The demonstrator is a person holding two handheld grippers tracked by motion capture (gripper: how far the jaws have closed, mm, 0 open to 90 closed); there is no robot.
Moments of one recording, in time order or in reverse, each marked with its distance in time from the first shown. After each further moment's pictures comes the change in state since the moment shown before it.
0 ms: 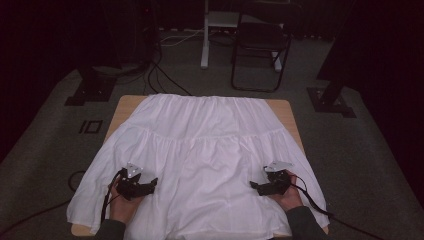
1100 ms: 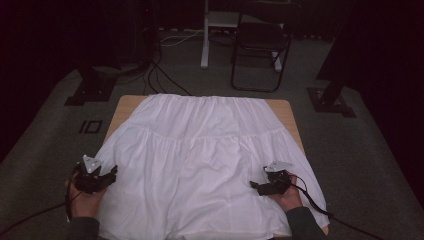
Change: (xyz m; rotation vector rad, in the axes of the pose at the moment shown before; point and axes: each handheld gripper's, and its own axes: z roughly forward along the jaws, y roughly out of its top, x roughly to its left) left arm 0.086 0.002 -0.066 -0.053 0.287 -0.070; right arm 0.000 0.000 0.000 -0.004 -0.003 0.005
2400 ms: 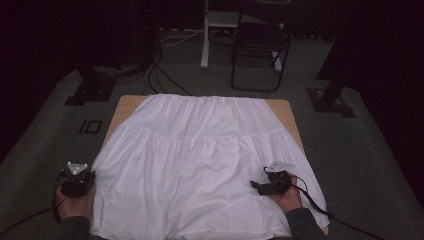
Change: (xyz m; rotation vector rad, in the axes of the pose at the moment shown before) left arm 0.038 -0.038 0.020 0.090 0.051 -0.099; right arm 0.001 -0.001 -0.002 -0.011 -0.015 0.017
